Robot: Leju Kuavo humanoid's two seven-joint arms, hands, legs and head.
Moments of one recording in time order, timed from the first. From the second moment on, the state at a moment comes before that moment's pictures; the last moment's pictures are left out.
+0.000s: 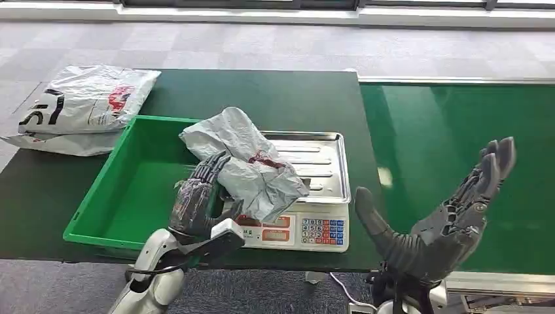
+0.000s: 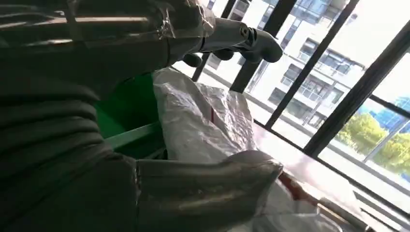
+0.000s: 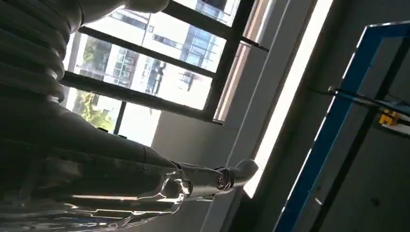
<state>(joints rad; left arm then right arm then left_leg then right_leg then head) -0.14 -0.01 -0.36 -1.51 -0.89 0.24 -0.13 -0.07 -0.01 0.43 -1.99 0.51 -0.70 -0.59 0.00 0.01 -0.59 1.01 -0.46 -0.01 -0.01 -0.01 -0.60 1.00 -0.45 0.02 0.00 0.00</state>
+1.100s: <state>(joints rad) -0.81 -0.19 -0.76 -0.59 -1.17 0.00 -0.15 -0.16 0.01 0.43 -2.06 0.50 -0.63 -0.61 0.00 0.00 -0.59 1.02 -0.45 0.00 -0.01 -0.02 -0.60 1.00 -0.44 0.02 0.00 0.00</state>
